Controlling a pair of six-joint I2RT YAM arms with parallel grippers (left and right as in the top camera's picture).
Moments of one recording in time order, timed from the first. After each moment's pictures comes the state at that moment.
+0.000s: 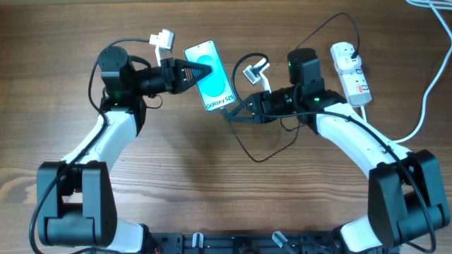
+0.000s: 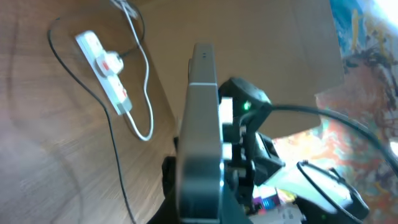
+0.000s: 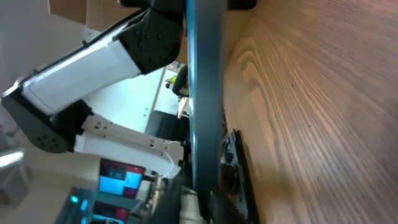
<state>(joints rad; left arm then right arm) -0.04 1.66 0.90 0.68 1.34 -1.13 0.34 1.68 1.01 -0.03 -1.43 0.50</state>
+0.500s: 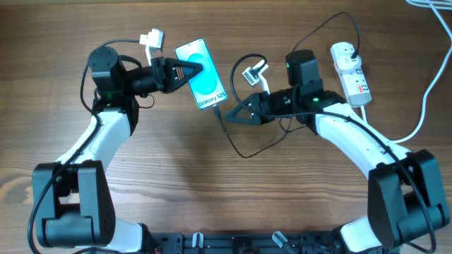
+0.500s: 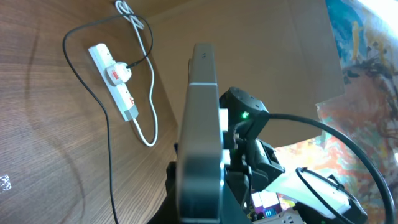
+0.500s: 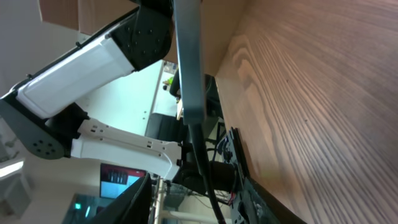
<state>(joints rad) 0.02 1.66 0.90 0.68 1.35 -1.13 0.35 1.68 1.01 -0.07 -1.40 0.50</state>
